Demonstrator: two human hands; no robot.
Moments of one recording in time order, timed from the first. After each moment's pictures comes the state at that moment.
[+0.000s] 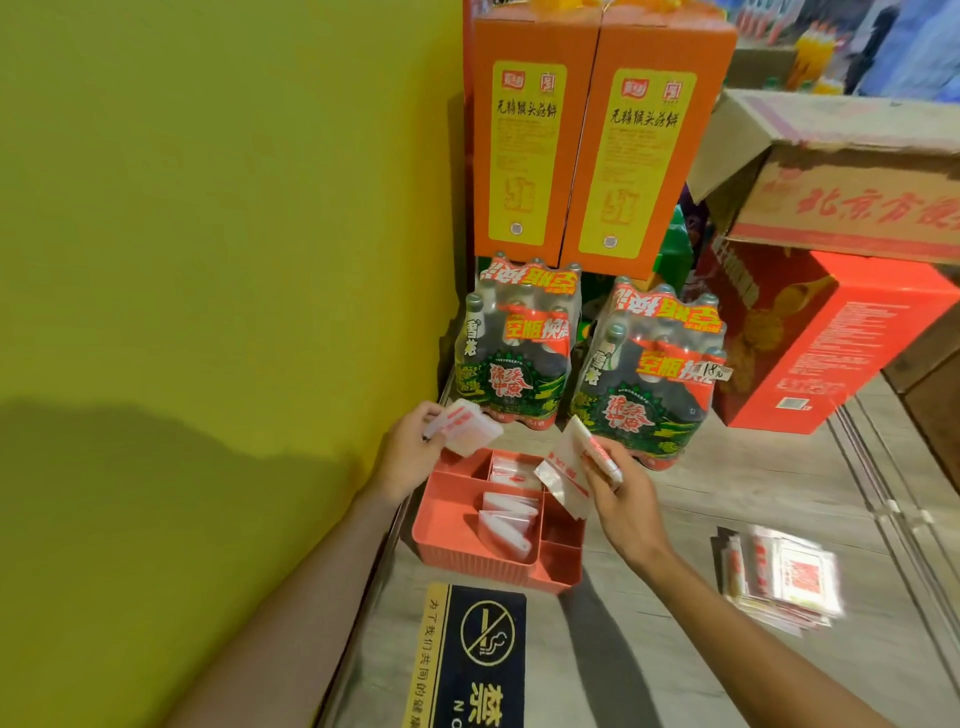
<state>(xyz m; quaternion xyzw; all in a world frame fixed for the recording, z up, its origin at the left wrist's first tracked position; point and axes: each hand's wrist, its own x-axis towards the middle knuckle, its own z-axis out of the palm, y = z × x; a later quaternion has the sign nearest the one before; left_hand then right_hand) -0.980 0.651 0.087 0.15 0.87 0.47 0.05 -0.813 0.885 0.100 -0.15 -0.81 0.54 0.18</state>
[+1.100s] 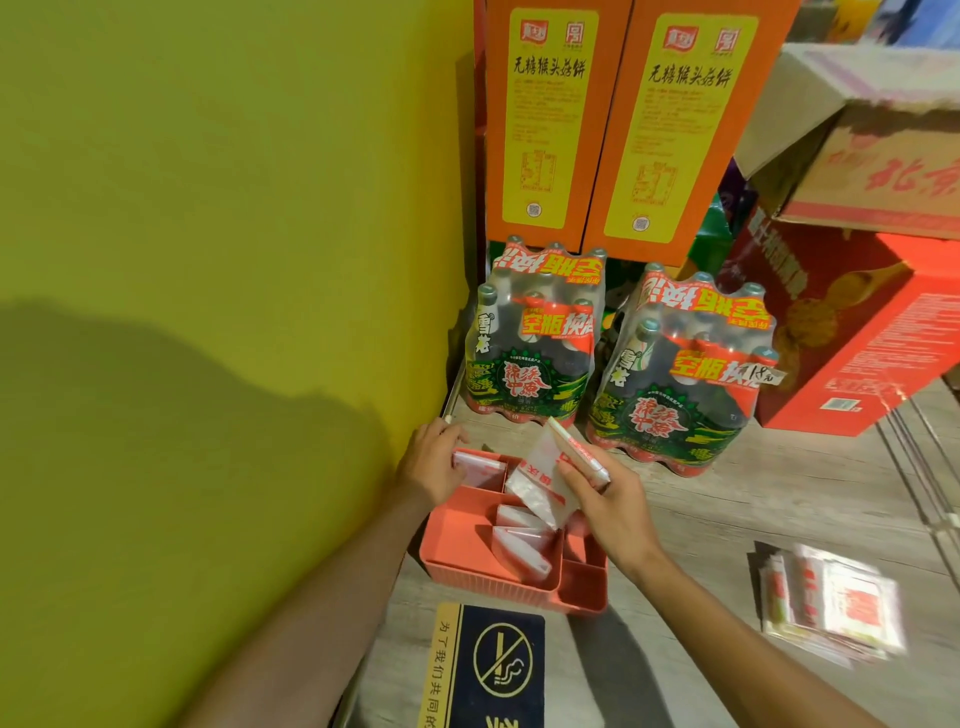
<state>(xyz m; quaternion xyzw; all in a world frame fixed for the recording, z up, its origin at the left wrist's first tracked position) -1.025 0.666 0.004 0.23 0.94 0.25 0.05 -0.859 0.858 0.088 -0.17 -0.72 0.67 0.12</state>
